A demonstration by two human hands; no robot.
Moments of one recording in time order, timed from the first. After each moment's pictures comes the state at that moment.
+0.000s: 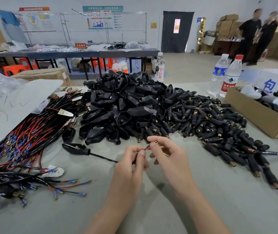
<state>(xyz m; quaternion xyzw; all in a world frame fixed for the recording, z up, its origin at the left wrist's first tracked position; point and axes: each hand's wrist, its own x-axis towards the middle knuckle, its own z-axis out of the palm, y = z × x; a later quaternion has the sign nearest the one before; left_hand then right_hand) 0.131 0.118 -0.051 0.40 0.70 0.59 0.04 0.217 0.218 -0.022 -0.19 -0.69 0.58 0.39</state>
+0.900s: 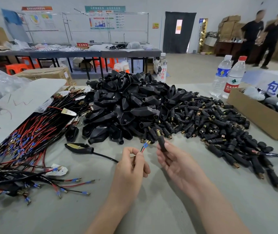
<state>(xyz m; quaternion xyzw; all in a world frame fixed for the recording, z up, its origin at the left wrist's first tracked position) 0.131 0.114 -0.042 0.32 0.67 0.65 0.15 0.214 0.242 -0.029 -0.25 -0.34 0.87 0.26</state>
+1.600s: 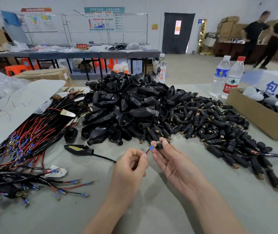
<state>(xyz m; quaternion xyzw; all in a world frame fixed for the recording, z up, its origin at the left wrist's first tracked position) 0.127 0.116 -0.044 0.33 0.64 0.67 0.16 0.216 0.237 -0.024 -0.18 -0.30 0.90 0.25</state>
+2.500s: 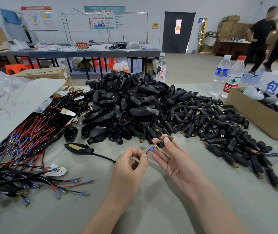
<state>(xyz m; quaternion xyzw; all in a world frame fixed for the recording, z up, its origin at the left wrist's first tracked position) 0.125 0.115 -0.047 0.34 0.68 0.64 0.13 0.218 0.238 -0.023 -0.16 -0.34 0.89 0.25</state>
